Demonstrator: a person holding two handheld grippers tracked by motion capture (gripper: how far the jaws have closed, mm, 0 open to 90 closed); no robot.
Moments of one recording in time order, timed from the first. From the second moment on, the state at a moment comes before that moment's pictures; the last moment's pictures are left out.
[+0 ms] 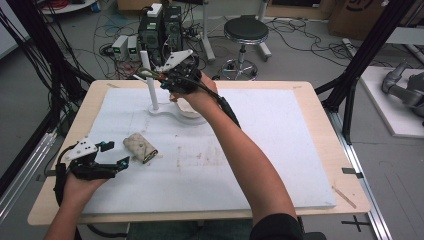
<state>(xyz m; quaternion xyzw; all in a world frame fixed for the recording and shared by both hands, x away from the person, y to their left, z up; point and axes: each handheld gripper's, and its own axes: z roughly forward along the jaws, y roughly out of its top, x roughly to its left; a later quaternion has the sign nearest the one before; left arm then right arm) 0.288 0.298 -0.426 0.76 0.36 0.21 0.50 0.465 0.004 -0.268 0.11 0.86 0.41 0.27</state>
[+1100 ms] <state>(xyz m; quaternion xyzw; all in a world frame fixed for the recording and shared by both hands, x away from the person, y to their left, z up) 0.287 0.299 -0.427 0.76 0.36 0.21 0.50 0.449 -0.064 -0.280 0.17 0.85 0.42 0.28</state>
